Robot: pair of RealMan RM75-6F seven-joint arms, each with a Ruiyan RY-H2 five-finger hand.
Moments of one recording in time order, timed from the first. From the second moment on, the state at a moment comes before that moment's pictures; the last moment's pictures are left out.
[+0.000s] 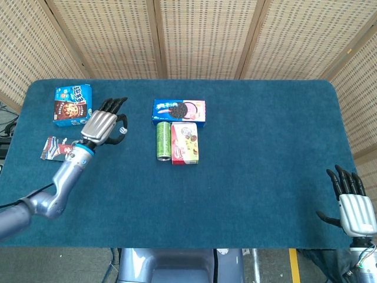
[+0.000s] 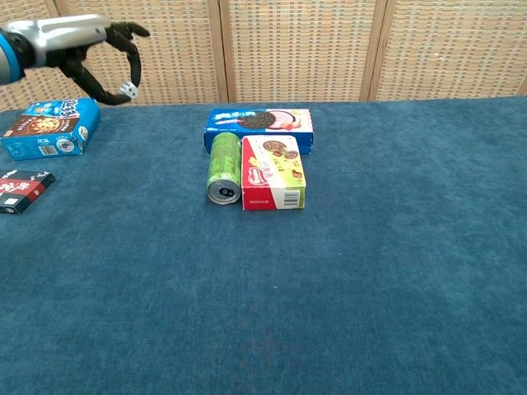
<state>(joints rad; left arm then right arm) -0.81 -1.34 -0.29 -1.34 1.22 0.84 0.07 0.08 -1.14 0.08 -1.59 -1.45 1.46 -0.05</state>
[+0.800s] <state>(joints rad) -0.72 -1.07 -0.31 -1.75 1.16 1.02 0.23 0.08 -1.14 0.08 -1.59 -1.45 1.46 -0.05</state>
